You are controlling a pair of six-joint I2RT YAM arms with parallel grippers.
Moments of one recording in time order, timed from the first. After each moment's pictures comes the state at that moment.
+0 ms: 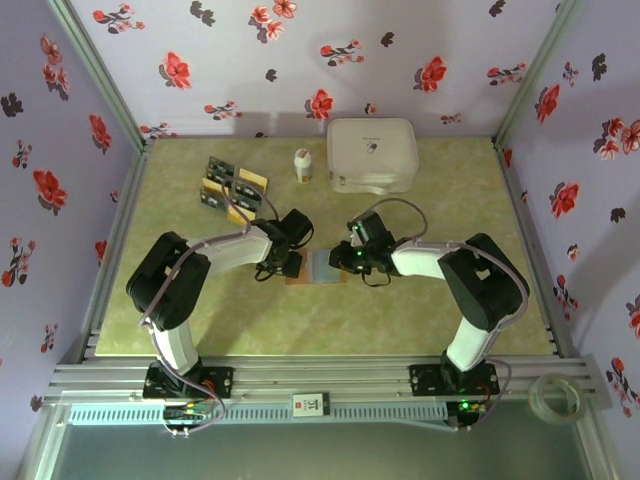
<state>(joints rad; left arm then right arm) -0.74 1.80 1.11 -0.67 -0.22 -0.48 0.61 1.72 0.80 0.02 -0.38 0.77</state>
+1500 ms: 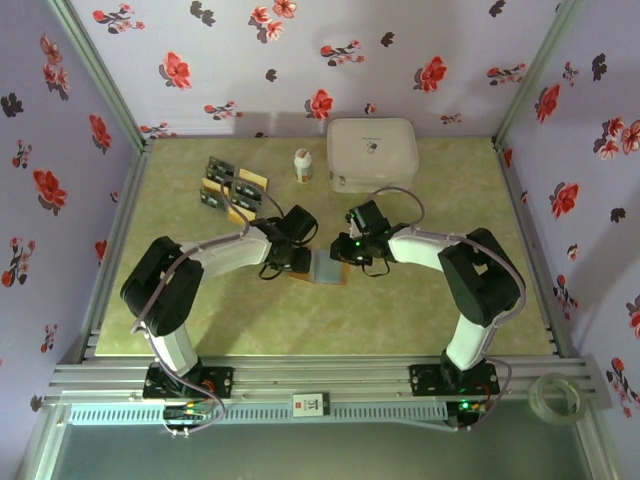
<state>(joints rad) -0.77 1.75 1.12 -0.60 -0.10 -0.55 0.58 1.77 0.95 -0.16 -0.36 0.70</state>
